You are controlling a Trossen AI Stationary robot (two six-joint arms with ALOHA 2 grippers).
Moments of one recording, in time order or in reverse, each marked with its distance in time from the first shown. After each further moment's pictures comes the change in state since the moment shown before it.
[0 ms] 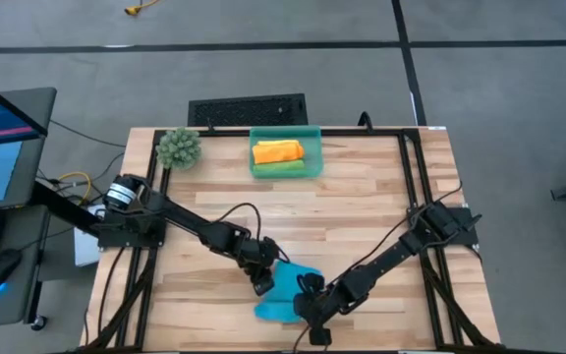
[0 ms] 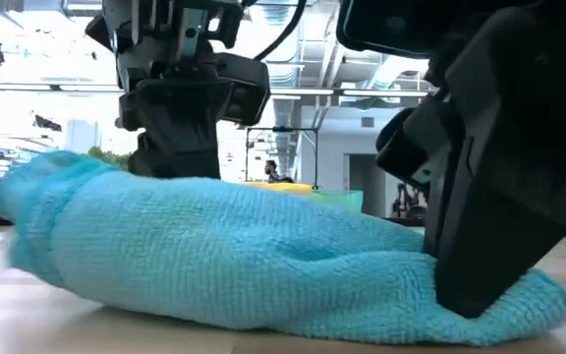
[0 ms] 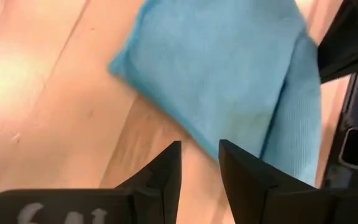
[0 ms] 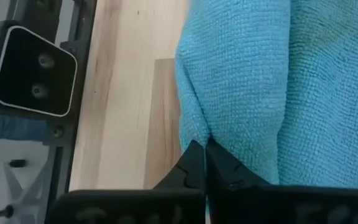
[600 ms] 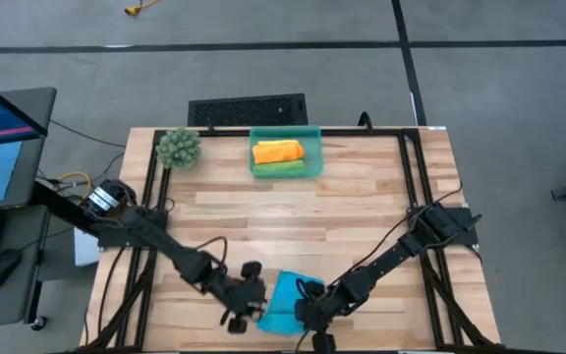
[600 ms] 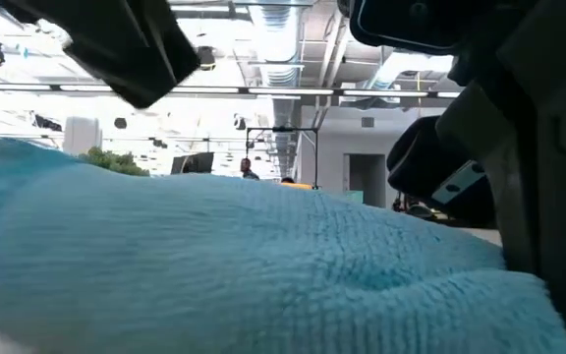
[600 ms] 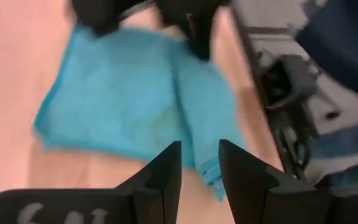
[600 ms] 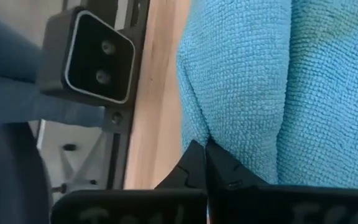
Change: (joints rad) left arm -0.292 -0.088 0.002 0.126 -0.318 0.382; right arm 0.007 0.003 -0.003 0.076 -0.141 0.030
